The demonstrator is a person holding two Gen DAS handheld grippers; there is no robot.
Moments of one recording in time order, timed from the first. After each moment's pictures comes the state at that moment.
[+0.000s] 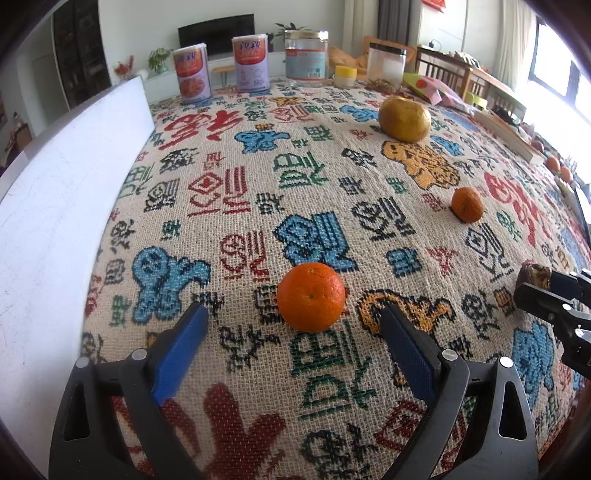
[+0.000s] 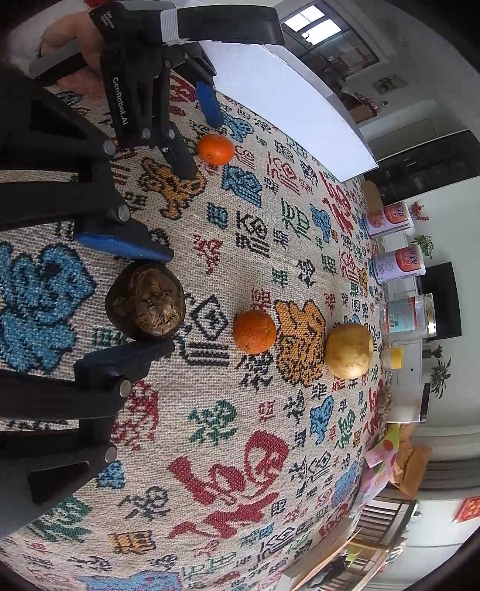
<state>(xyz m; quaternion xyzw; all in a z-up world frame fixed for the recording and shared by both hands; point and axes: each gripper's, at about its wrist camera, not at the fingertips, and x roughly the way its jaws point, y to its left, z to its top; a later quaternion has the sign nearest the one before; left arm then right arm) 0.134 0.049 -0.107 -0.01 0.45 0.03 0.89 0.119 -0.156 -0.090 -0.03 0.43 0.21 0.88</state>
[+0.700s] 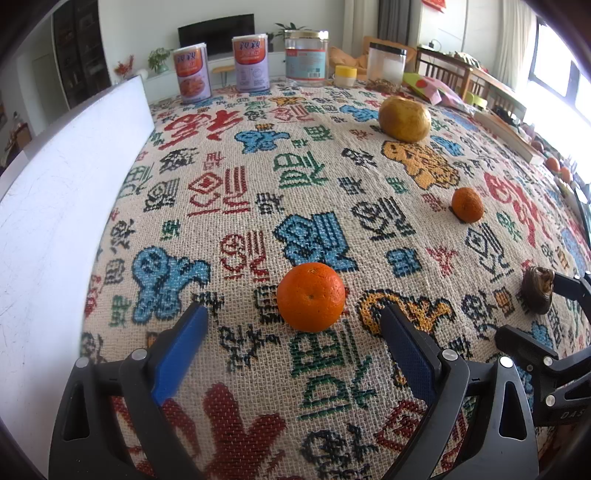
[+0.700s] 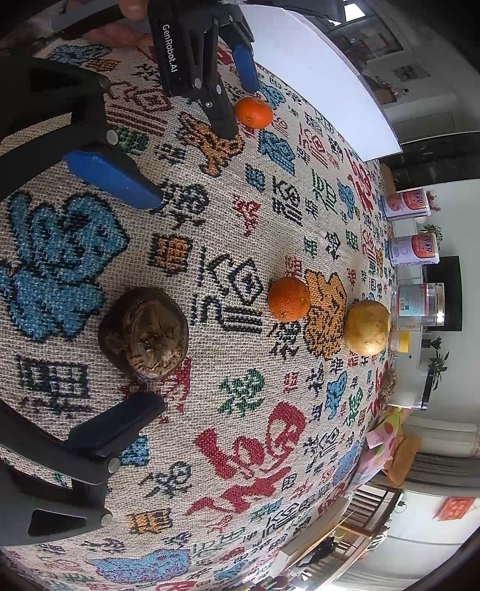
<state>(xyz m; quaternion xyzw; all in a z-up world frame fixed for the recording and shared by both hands) 0.134 0.049 -0.107 -0.01 0.45 0.03 0.89 0.113 -0.152 -0.109 -0.08 0.43 0.18 0.88</state>
